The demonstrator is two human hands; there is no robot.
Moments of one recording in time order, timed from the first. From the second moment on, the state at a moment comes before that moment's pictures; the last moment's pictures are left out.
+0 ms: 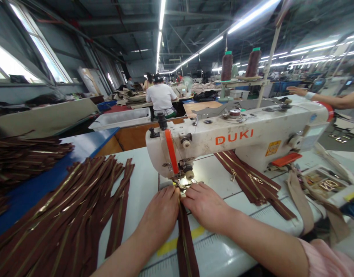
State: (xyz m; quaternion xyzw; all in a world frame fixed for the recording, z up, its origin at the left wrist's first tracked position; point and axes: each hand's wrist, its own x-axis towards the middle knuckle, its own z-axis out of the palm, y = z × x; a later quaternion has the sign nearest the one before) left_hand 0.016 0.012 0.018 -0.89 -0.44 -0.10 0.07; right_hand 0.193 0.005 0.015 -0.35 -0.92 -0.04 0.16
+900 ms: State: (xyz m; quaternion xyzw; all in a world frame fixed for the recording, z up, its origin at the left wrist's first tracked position) left_hand 0.016 0.006 0.021 -0.89 -0.44 -0.11 0.09; right_hand 0.193 0.005 0.017 -0.36 -0.92 -0.04 0.16
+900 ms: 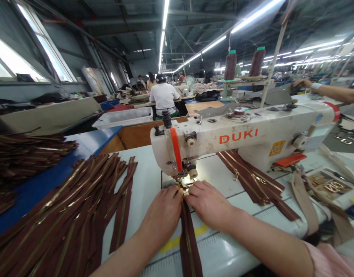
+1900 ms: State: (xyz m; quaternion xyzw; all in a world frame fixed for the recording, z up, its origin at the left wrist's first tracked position) left_hand 0.011 -0.074 0.006 -0.91 -0.32 -0.22 0.17; right_hand 0.201 -0.047 0.013 -0.42 -0.87 0.11 0.23
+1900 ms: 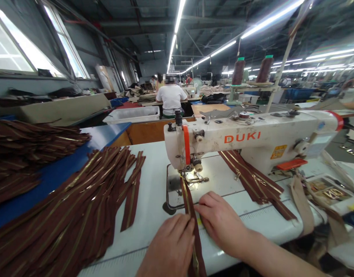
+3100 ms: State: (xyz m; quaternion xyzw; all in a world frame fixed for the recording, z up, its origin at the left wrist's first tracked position) left_hand 0.028 -0.091 -0.003 -0.89 -0.32 -0.25 0.21; right_hand 0.210 -0.061 0.016 -0.43 -0.86 0.13 0.24
